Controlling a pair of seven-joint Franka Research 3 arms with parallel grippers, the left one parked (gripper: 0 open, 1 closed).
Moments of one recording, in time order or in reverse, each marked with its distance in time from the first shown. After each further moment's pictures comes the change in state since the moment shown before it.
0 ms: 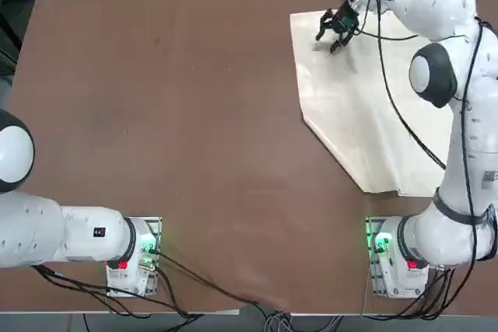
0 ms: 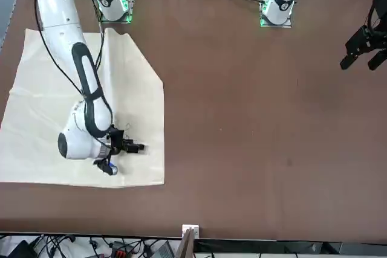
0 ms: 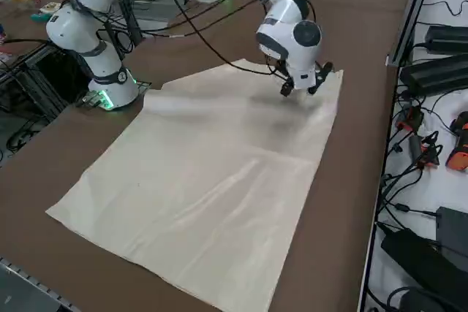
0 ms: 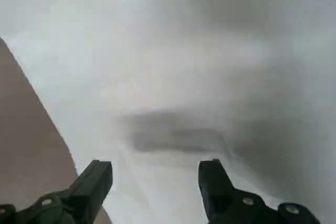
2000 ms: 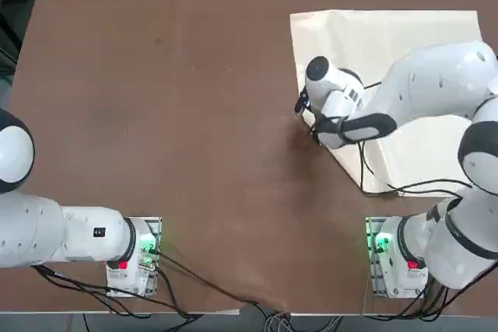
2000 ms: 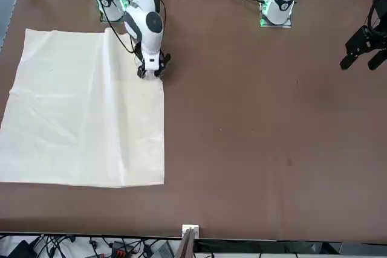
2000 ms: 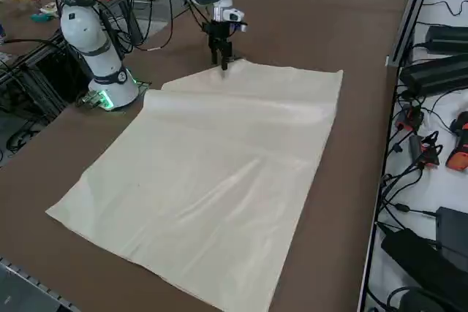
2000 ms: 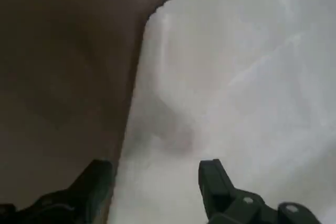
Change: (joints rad) arm 0.588 -0.613 0.004 -0.988 -0.835 0.315 -0.075
